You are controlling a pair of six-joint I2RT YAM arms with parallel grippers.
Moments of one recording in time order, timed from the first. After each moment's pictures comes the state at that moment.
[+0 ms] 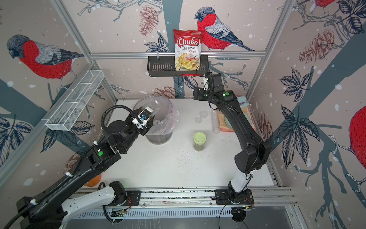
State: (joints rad) left arm -0.74 0.93 1.05 -0.19 -0.44 0.58; right arm 0.41 1.77 1.97 -0.78 -0.10 0.26
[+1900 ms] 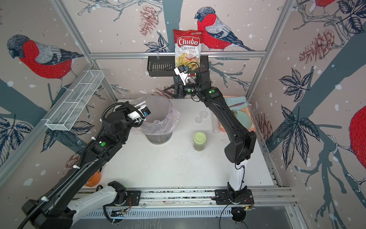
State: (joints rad) left arm -0.50 0.98 1.01 -0.18 -0.55 1.19; right arm 0.51 1.92 2.11 -0.43 -0.86 0.19
